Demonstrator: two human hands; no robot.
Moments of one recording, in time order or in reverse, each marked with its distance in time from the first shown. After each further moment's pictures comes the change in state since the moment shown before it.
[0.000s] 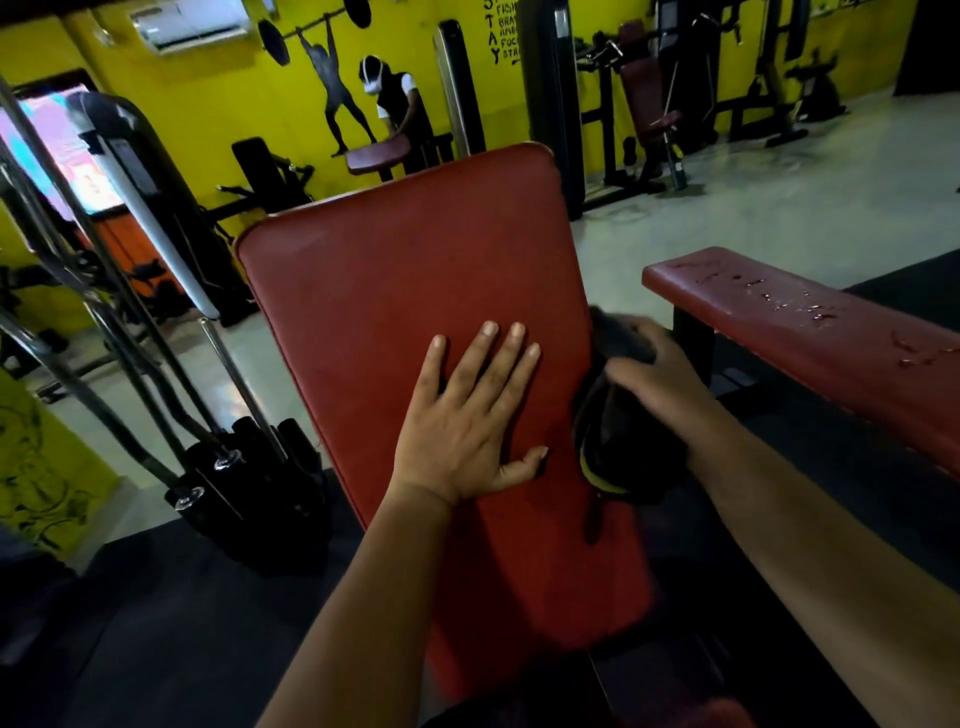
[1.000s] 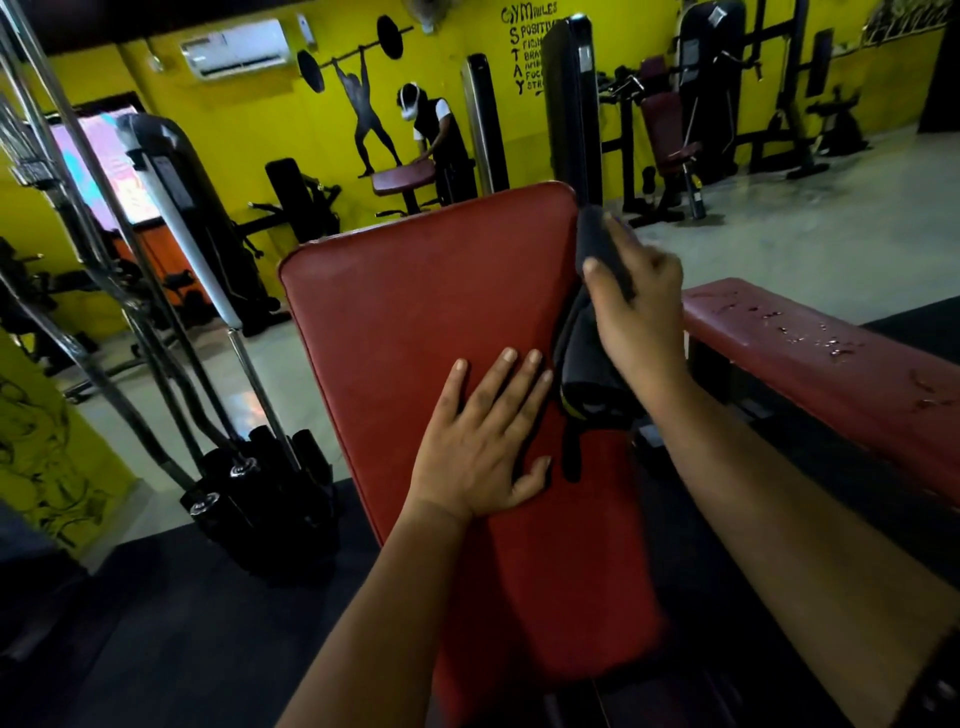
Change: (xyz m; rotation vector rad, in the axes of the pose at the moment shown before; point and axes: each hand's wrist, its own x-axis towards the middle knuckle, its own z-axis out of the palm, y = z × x) left_hand 0.001 -0.001 0.000 -0.022 0.030 -0.006; right_hand 0.042 -0.057 0.033 -0.183 0.276 -0.390
